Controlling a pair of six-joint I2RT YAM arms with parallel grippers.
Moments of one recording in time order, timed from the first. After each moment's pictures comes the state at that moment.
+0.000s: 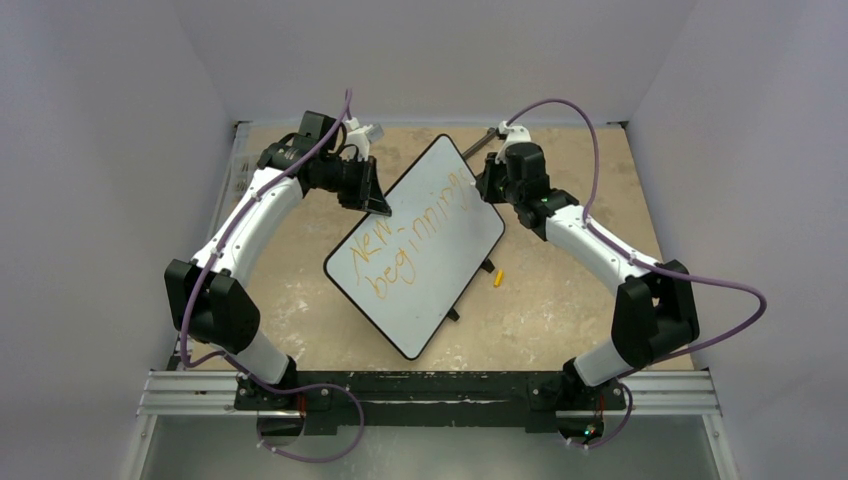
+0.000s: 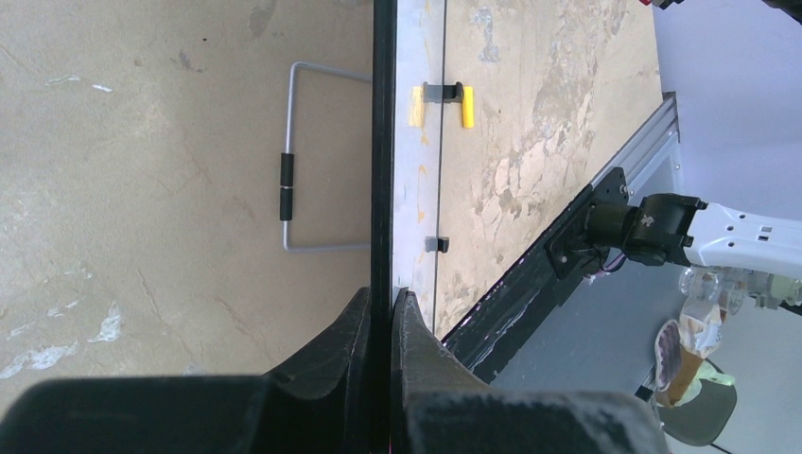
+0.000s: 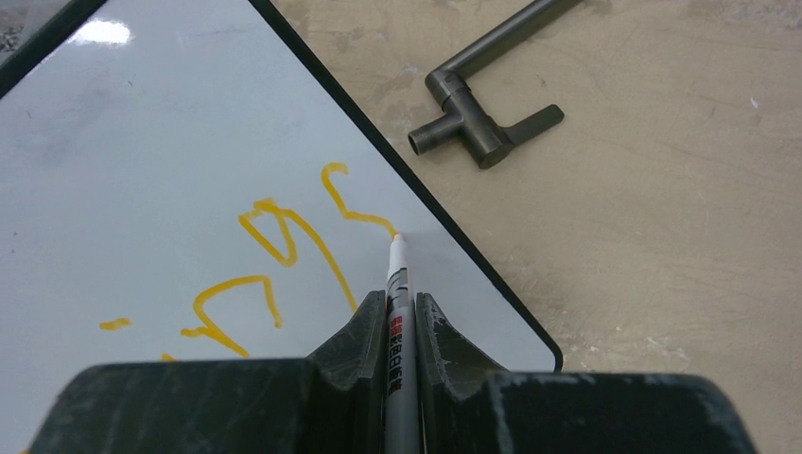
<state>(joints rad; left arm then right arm) -0.31 1.60 1.56 -0.91 0.61 -0.17 0.42 1.52 1.15 -0.11 0.06 0.29</state>
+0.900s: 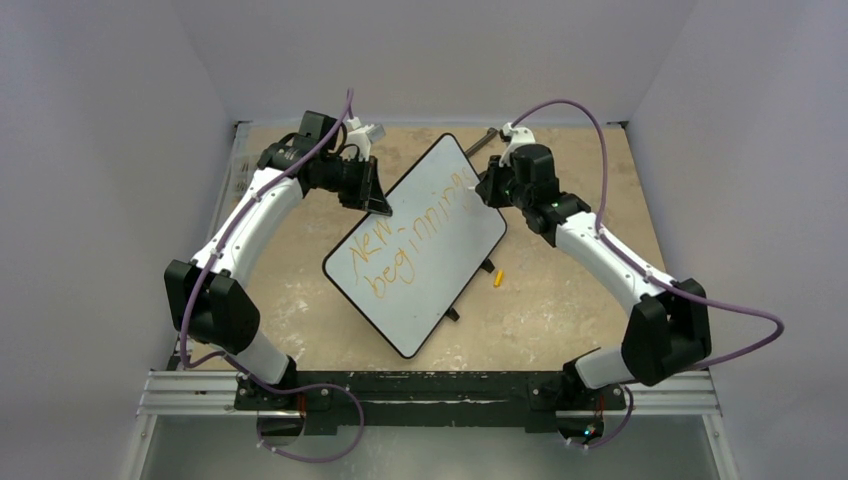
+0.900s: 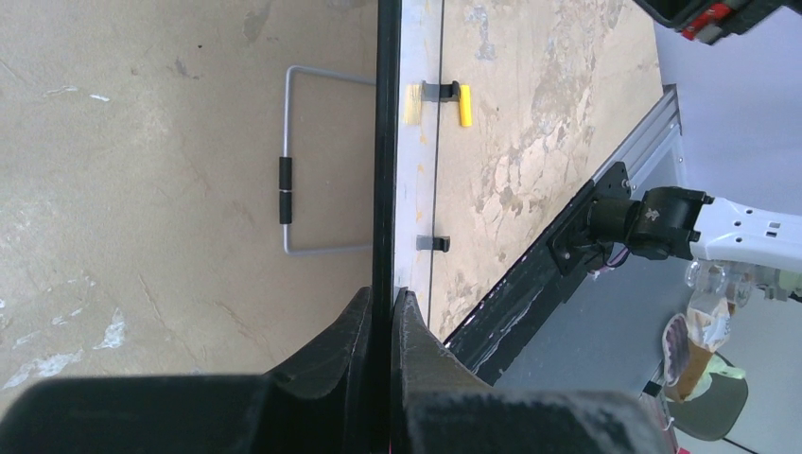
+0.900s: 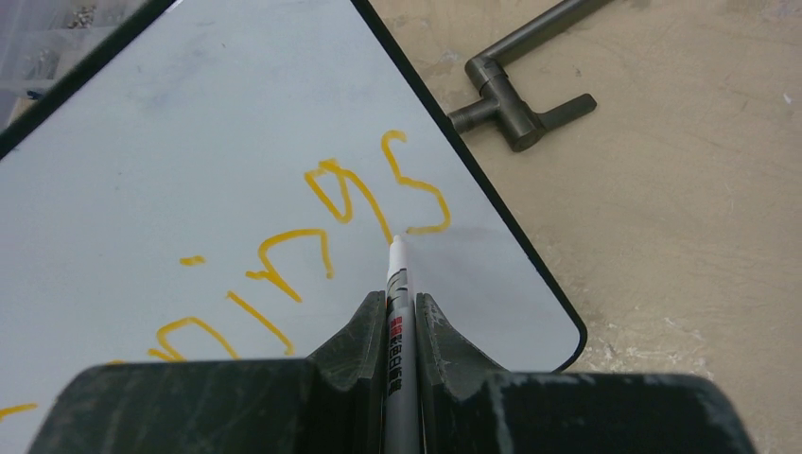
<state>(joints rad) -0.31 1.60 1.56 -0.90 0.62 -0.15 0.41 1.44 1.12 -0.17 -0.02 0.29</state>
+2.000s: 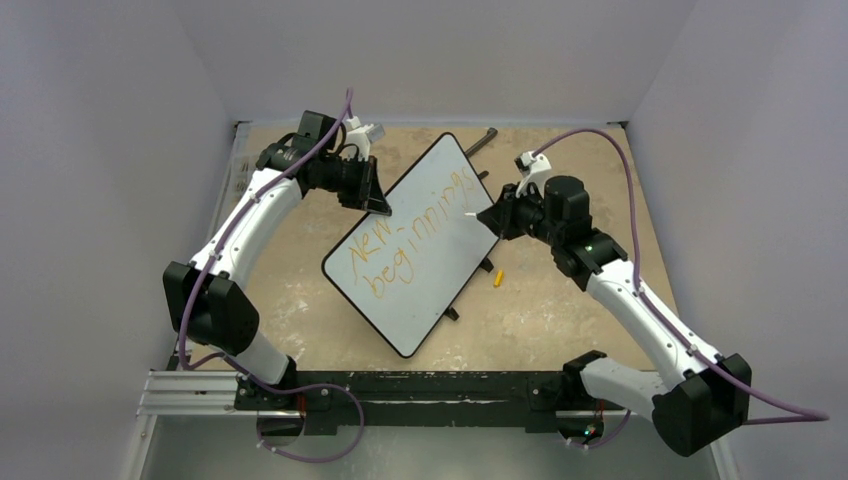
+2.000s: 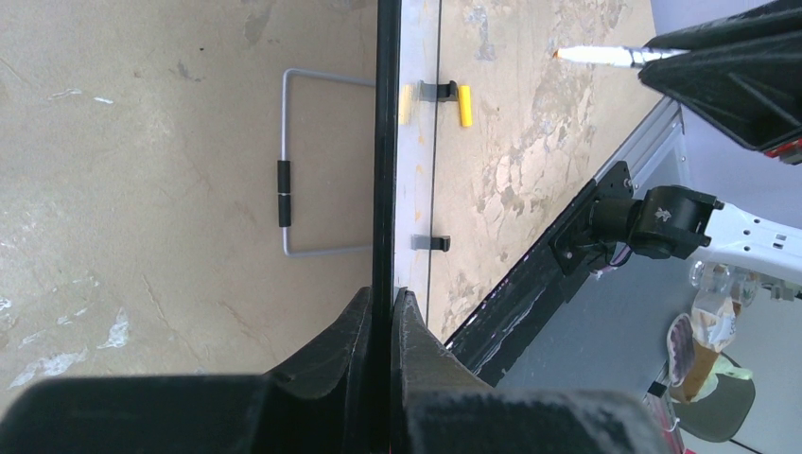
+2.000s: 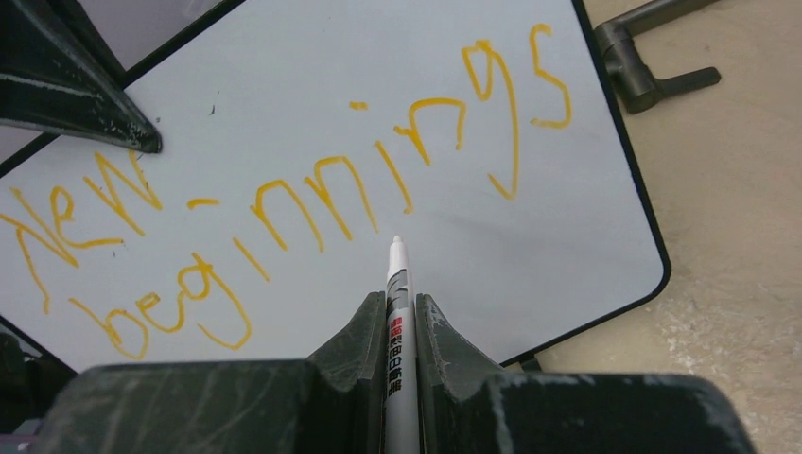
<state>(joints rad) -0.31 1.59 1.56 -0.90 0.62 -0.15 0.41 1.09 0.93 -0.22 -0.23 0.30</state>
